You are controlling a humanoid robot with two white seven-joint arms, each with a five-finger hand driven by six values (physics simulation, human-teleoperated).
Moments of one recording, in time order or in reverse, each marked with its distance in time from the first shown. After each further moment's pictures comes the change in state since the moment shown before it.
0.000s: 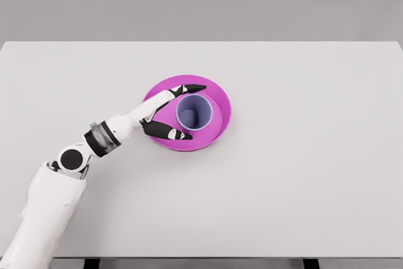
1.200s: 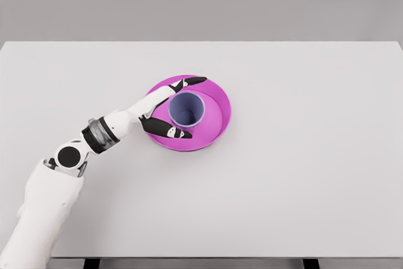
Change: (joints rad) left arm -0.003 0.011 0.003 -0.055 -0.004 0.006 0.000; right arm 0.000 0.000 0.000 0.000 0.000 0.000 0.000
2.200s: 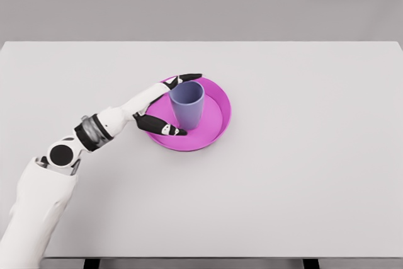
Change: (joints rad) left arm 0.002 0.030 0.010 -0.035 0.004 -0.003 0.000; right arm 0.000 0.000 0.000 0.000 0.000 0.000 0.000
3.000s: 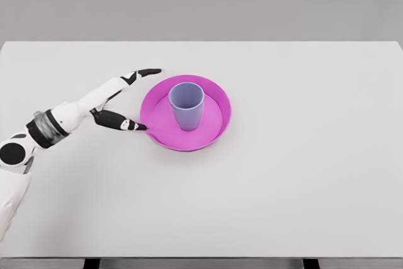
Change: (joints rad) left arm 0.026 0.207 0.047 -0.040 0.068 -0.024 0.000; right arm 0.000 0.000 0.000 0.000 0.000 0.000 0.000
